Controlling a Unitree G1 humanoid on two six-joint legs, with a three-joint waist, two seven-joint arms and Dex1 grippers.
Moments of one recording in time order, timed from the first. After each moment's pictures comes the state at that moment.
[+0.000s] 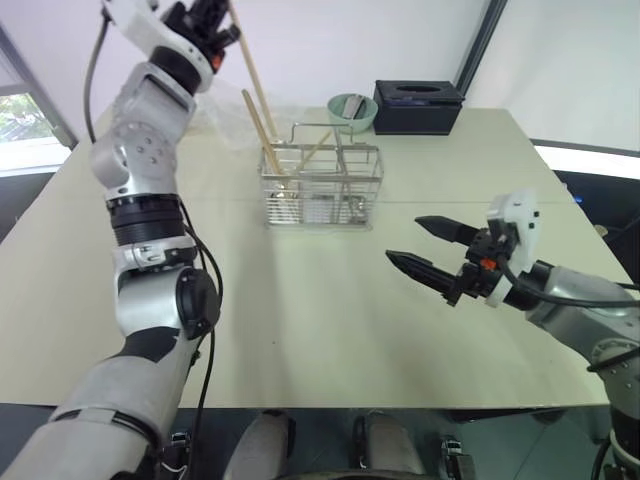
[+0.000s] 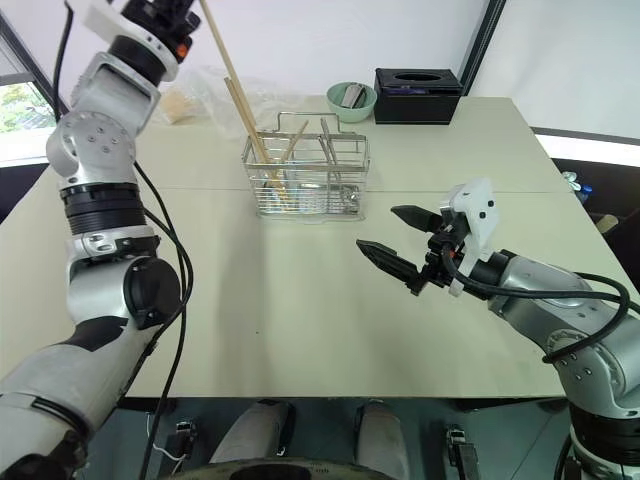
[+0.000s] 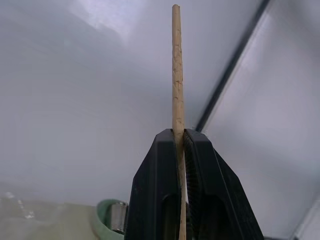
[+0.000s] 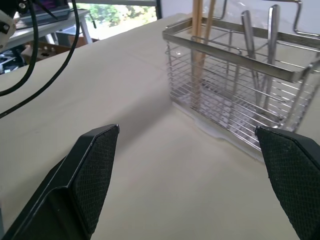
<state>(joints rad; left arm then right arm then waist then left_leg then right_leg) -1.16 0.25 0.36 0.36 -0.55 0.49 -0.31 -0.14 -0.76 -0.28 -0.65 0.97 0.82 0.46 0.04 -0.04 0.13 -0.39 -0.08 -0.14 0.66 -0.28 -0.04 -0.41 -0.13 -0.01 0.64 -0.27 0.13</state>
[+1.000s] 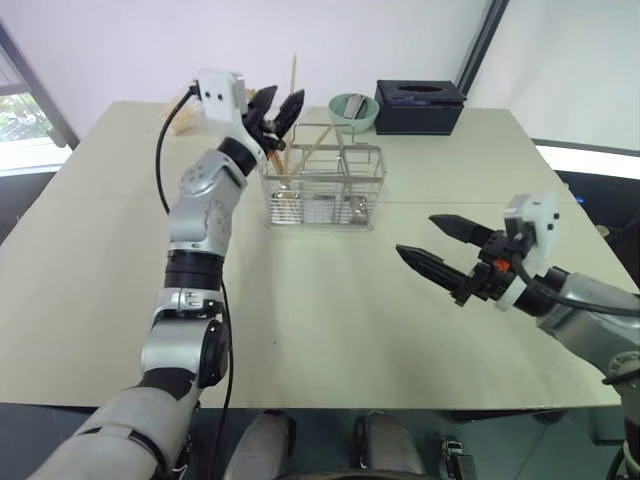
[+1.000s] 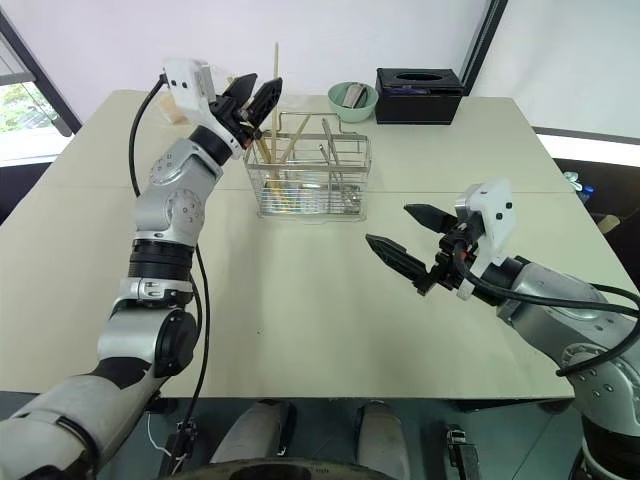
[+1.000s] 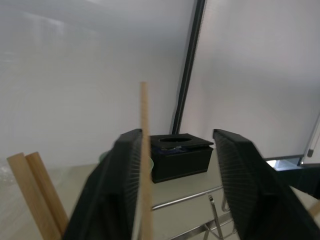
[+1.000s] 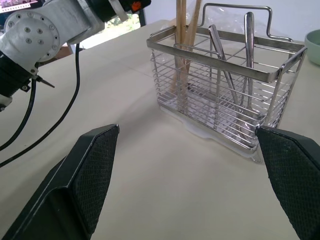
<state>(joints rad) -0.93 0.17 0.17 0.43 -0.38 0.18 -0.46 -0.10 -0.78 -0.33 -0.70 1.07 0.83 0.36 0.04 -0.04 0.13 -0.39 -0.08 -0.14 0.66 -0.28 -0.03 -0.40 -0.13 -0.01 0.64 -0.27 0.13</state>
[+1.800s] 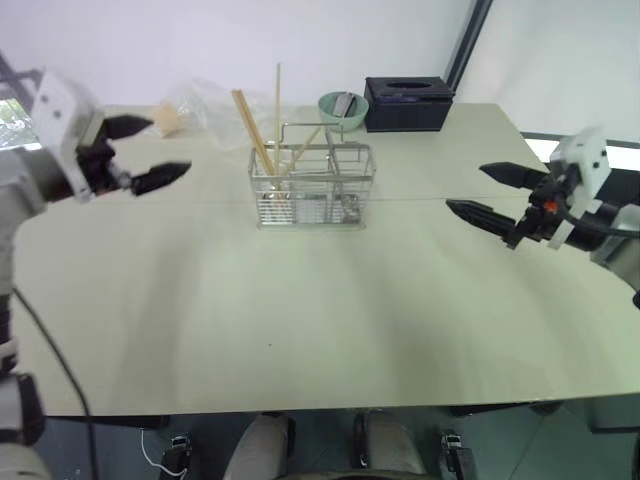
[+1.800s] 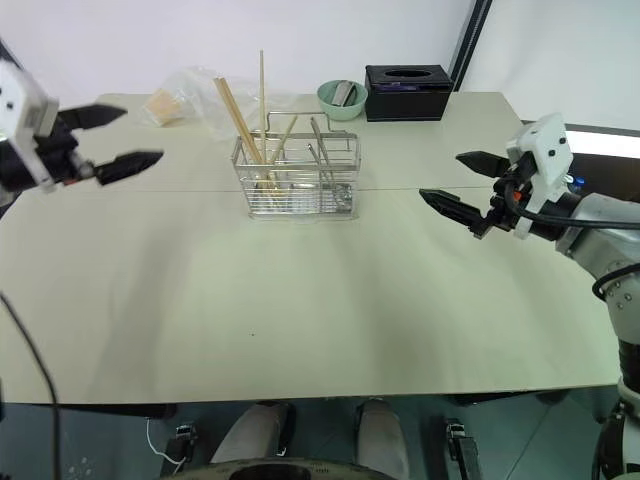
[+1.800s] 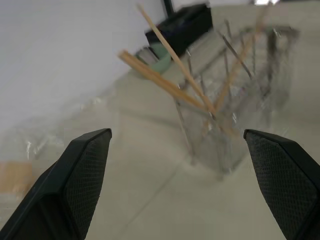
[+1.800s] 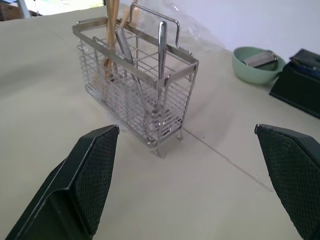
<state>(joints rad) -0.54 1.05 0.27 -0.02 -0.48 0.53 -1.03 -0.38 -0.98 -0.26 -0.21 0.72 0.62 0.78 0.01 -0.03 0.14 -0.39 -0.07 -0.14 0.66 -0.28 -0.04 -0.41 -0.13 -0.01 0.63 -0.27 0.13</state>
